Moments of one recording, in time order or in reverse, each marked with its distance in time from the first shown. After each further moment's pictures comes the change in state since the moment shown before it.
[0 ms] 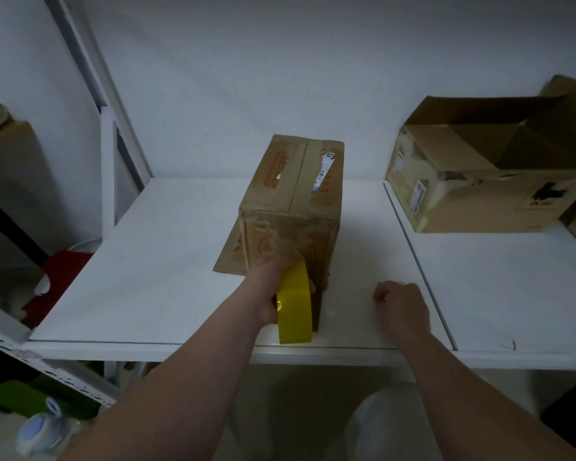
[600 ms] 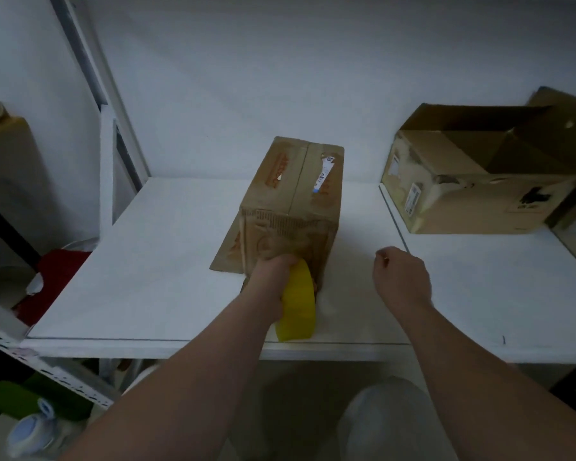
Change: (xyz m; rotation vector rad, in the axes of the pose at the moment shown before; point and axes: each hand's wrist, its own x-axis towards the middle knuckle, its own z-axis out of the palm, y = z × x) left_hand -0.011 0.001 0.012 0.082 0.093 0.064; right_hand -0.001 -0.044 -0.044 0.052 0.176 -0.023
